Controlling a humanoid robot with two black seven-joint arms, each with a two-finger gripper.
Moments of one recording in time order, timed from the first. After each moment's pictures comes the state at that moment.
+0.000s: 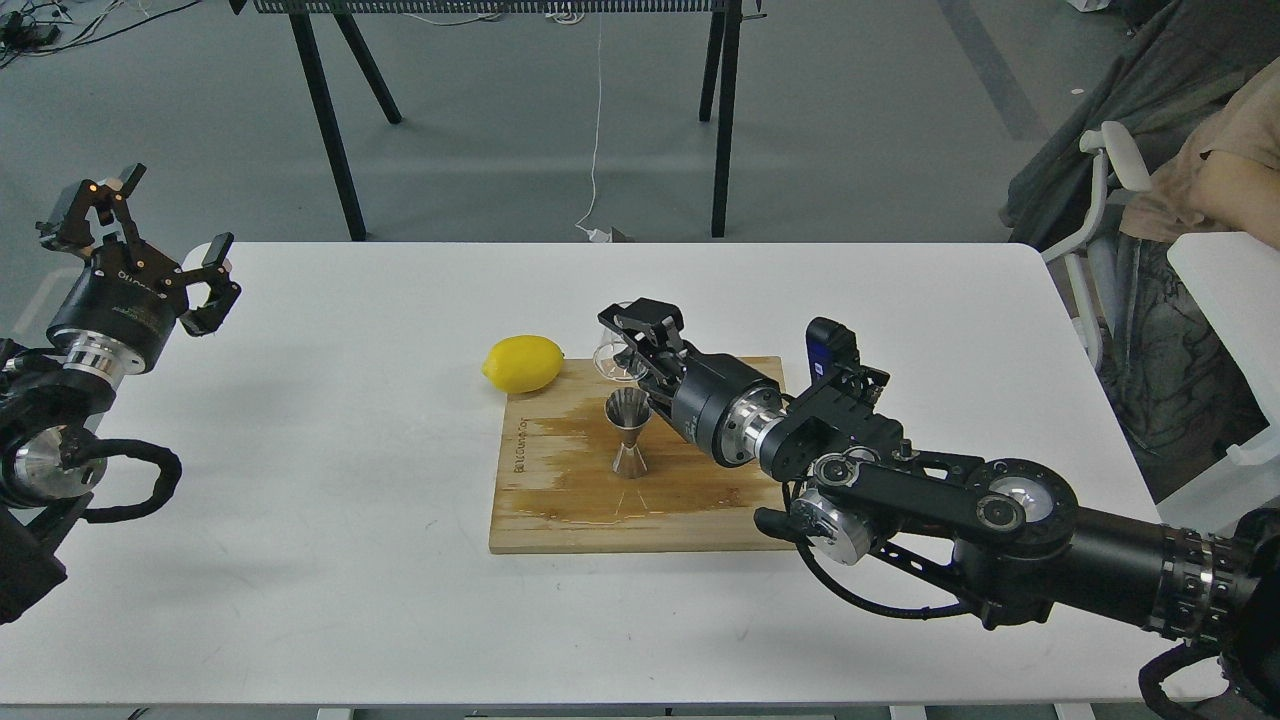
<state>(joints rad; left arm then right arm) -0.58 0.54 -0.76 -0.60 0.06 -0.49 -0.49 0.82 -0.20 0.24 1.41 -0.55 -0.41 -0.02</state>
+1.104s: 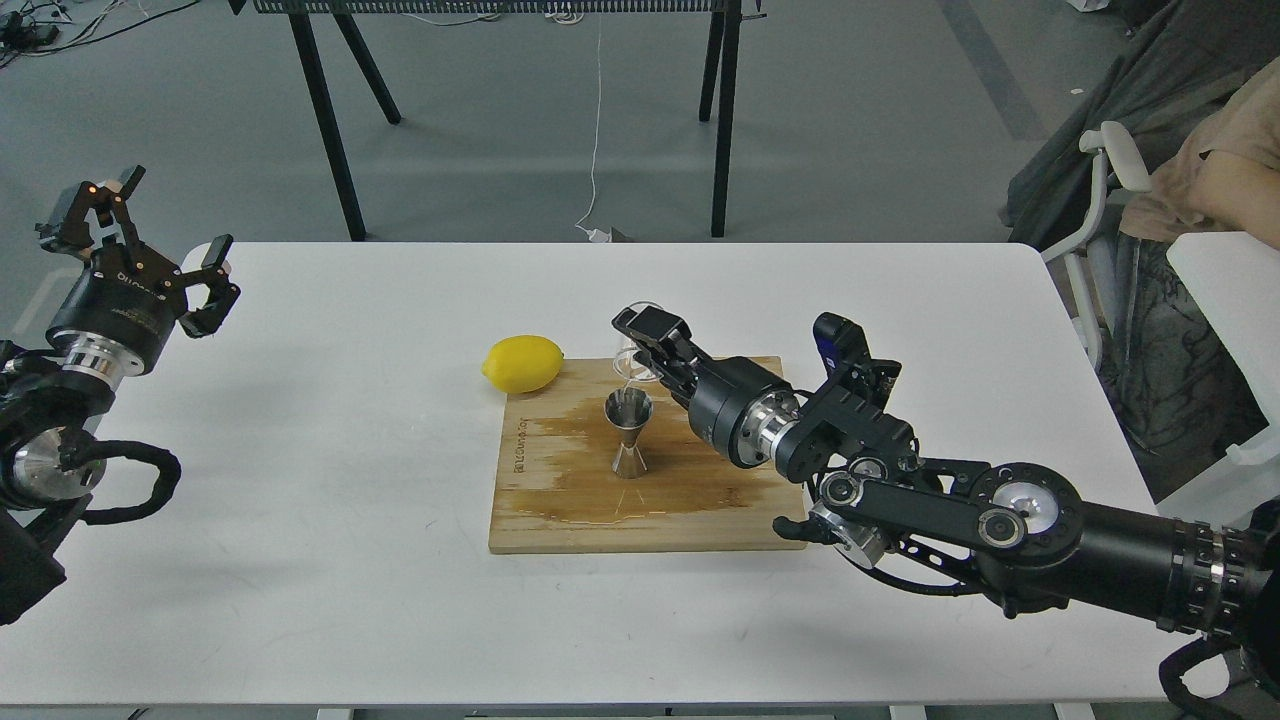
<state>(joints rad) -0.58 0.54 -0.76 -0.60 0.06 -0.49 -0.49 0.84 -0.23 0.18 1.38 -0.71 -0.41 -0.02</state>
